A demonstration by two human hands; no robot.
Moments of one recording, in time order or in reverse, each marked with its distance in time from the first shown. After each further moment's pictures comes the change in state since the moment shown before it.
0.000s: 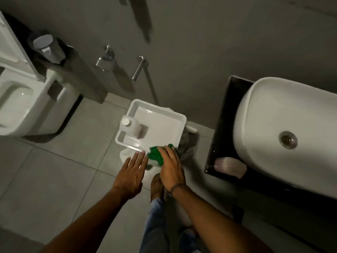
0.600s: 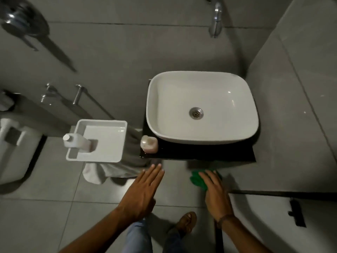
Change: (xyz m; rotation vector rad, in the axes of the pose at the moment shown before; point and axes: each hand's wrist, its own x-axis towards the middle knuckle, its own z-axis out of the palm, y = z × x) left_hand -0.074 0.267 -0.023 -0.025 0.160 0.482; right_hand -0.265 0.265 -0.200 -0.138 0.237 0.268
